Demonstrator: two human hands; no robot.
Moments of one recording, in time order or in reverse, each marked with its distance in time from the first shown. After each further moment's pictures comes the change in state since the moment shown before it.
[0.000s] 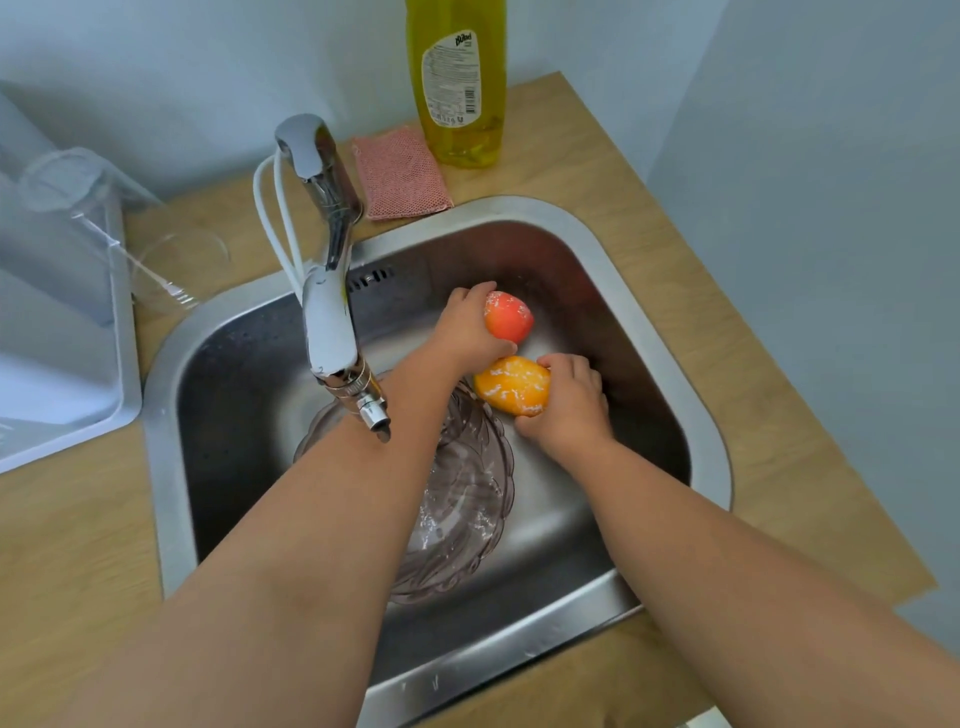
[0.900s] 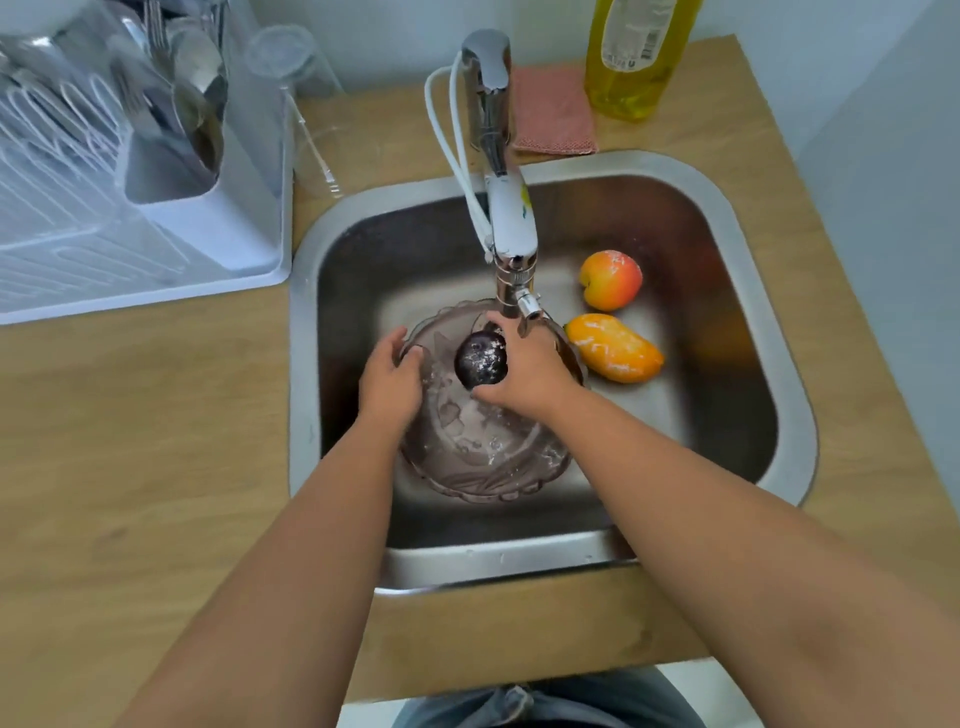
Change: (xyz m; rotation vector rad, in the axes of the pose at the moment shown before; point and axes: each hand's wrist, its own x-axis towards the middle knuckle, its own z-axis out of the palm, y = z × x) left_hand -0.171 -0.131 -0.011 -0.705 0.516 -0.546; right_hand -0.037 -0.094 0.048 -0.074 -0.325 -0.476
